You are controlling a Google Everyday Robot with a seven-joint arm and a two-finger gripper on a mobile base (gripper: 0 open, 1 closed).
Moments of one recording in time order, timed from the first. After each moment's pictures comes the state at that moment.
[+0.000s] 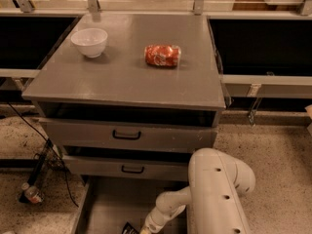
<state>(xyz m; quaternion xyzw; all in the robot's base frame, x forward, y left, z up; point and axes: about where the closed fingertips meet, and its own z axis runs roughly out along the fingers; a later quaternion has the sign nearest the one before) 0.403 0.052 0.101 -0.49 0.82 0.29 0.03</state>
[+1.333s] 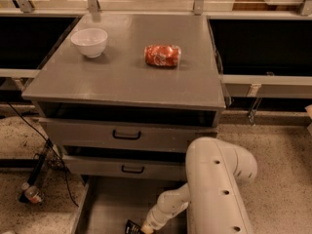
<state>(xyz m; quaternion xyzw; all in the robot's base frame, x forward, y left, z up) 0.419 0.049 0.131 -0.50 0.83 0.25 0.07</state>
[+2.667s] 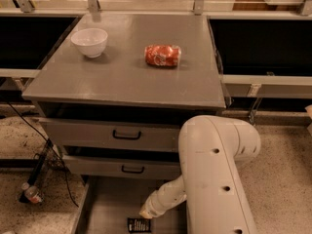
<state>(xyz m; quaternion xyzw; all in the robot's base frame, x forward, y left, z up) 0.463 0.049 0.230 -0.52 0.81 0.19 0.16</state>
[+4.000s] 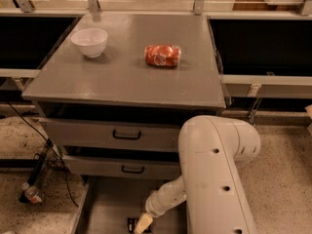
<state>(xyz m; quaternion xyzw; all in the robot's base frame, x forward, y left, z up) 0.463 0.049 0.230 -0.52 0.81 0.19 0.16</state>
